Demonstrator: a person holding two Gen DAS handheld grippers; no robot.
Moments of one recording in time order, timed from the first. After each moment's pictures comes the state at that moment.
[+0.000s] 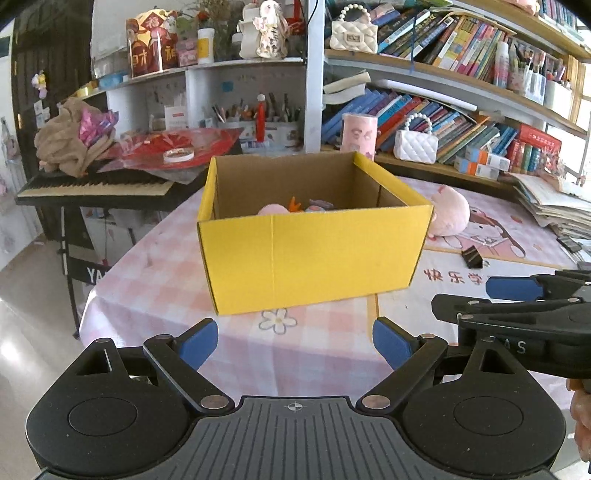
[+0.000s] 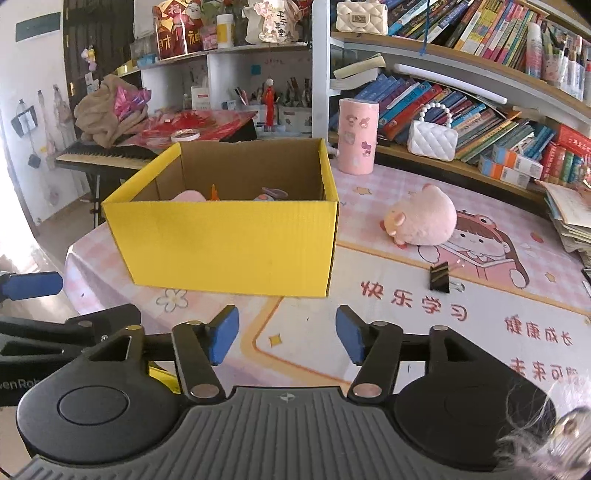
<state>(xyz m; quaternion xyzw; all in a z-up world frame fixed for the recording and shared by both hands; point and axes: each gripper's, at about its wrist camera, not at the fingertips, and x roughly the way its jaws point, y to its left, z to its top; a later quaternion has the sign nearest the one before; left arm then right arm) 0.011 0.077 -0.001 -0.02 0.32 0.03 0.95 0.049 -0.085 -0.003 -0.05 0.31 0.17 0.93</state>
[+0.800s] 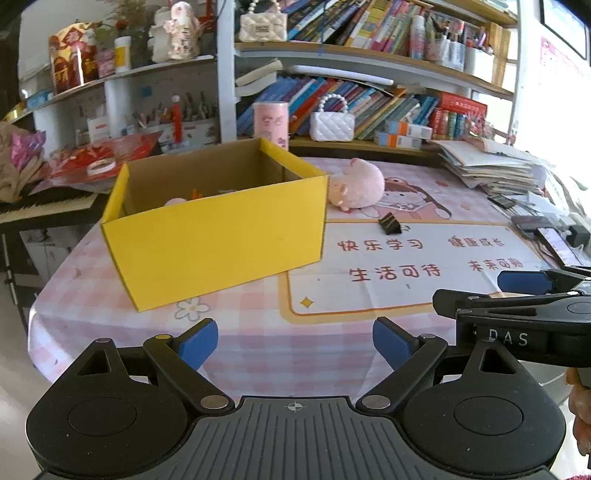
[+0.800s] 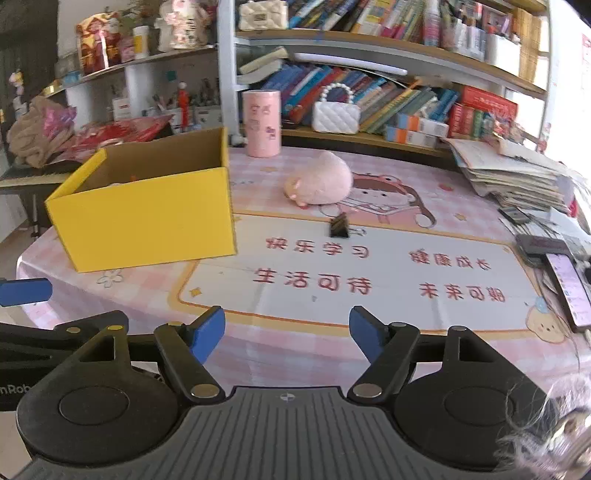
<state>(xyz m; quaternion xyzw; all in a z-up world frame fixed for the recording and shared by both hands) -0.002 0.028 -0.006 0.02 0.32 -0.09 0.94 -0.005 -0.143 -0.008 -0.01 0.32 0.04 0.95</state>
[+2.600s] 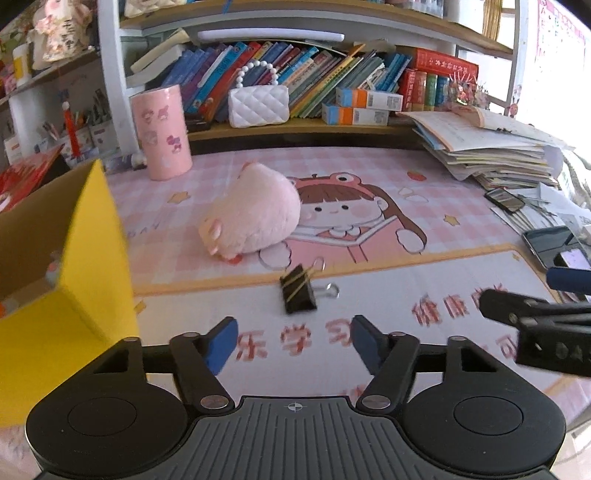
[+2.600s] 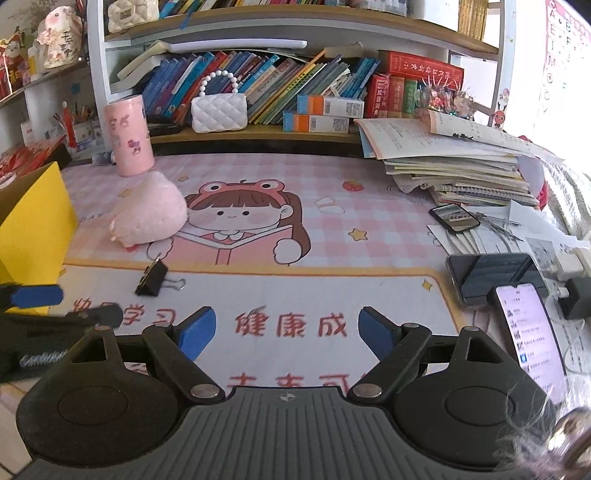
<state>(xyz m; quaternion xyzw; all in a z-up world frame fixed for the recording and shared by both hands) 0.181 -0.153 -0.036 0.05 0.37 -0.11 0.92 0.140 -0.330 -0.024 0.01 0.34 -0.02 0.94</state>
